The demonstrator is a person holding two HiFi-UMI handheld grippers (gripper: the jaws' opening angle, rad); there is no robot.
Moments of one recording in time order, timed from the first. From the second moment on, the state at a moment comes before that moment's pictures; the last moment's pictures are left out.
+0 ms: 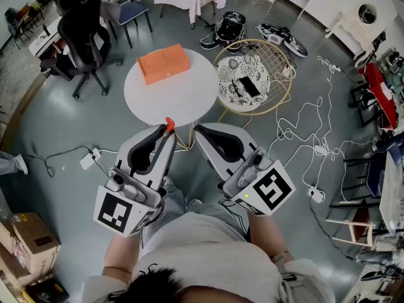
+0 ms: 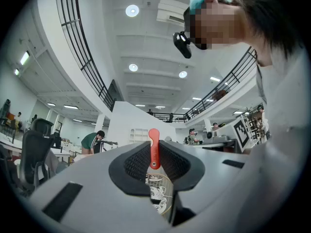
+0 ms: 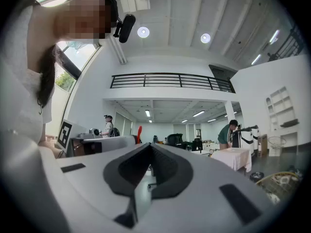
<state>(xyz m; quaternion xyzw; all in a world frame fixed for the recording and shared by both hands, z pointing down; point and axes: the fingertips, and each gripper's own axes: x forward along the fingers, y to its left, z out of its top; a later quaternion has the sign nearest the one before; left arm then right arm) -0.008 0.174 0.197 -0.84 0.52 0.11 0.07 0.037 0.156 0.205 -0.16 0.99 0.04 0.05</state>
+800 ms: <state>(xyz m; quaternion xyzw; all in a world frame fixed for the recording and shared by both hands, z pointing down) -0.038 0.130 0.204 -0.86 0.50 0.11 0.06 0.019 0.115 0.208 -0.20 0.98 0.01 0.06</state>
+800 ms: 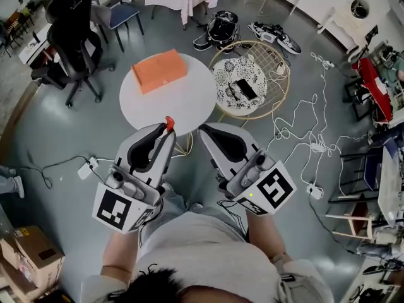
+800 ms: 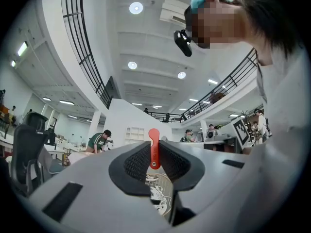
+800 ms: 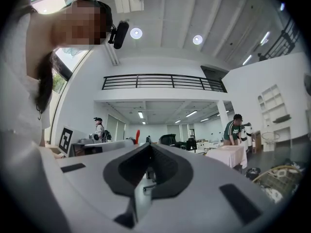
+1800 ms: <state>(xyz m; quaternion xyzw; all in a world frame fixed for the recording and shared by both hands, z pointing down) -0.098 0.013 0.228 -0.90 0.41 0.11 0.03 -0.044 0.010 0.217 -0.28 0.96 0.04 0.04</state>
